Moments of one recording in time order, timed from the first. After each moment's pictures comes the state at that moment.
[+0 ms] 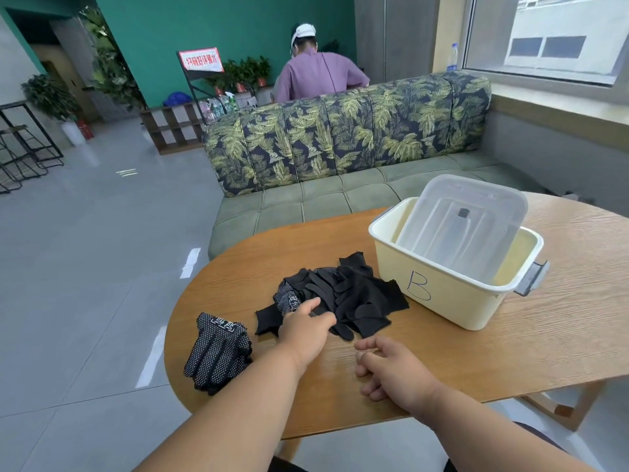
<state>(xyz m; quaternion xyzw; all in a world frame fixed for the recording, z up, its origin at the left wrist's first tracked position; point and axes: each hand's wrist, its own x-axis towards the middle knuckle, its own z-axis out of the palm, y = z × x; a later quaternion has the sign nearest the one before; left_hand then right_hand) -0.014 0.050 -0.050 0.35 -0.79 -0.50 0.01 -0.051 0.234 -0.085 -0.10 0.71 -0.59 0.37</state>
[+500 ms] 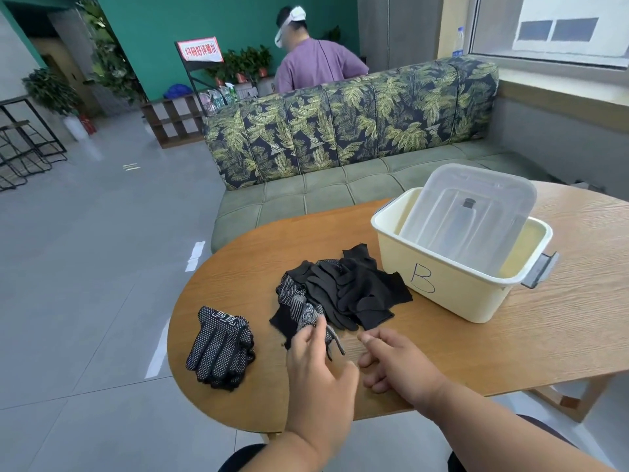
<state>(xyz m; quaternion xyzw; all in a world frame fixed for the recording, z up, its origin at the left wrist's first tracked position) 0.059 0.119 -0.070 0.27 -0.86 -0.40 0.19 -0.052 0.233 -0.089 -0.10 0.70 -0.61 0.36</state>
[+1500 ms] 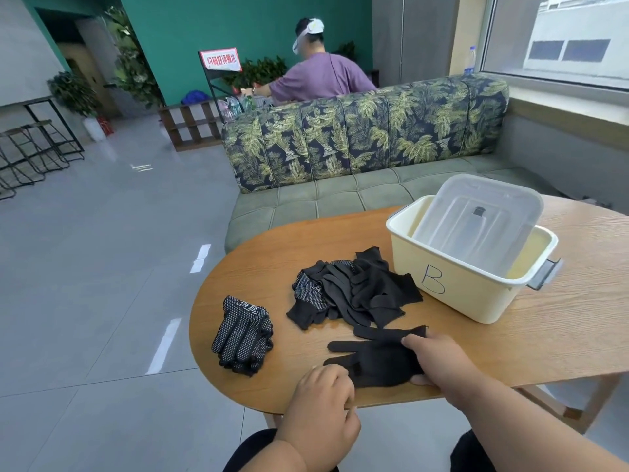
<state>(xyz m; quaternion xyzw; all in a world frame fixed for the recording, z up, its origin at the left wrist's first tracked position) 0.110 0.086 -0.102 0.06 -0.99 -0.15 0.00 -0.053 0.259 -0.070 0.04 0.80 -0.52 0.31</state>
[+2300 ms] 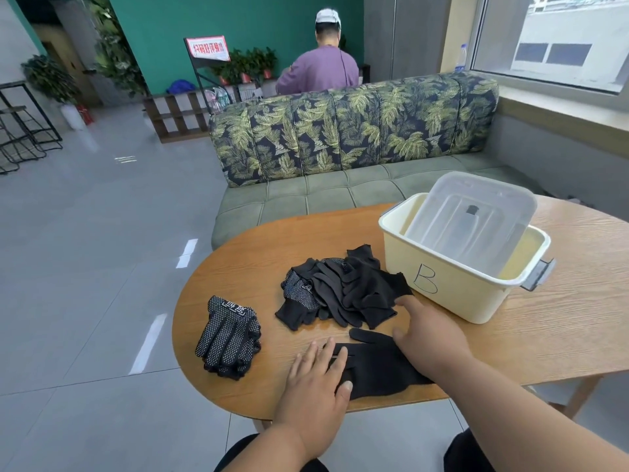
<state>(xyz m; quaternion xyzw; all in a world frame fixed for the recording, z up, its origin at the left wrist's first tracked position) 0.081 0.076 -0.124 0.10 -0.99 -0.10 -0.04 -0.081 0.252 -0.067 -0.20 0.96 -0.21 0.06</state>
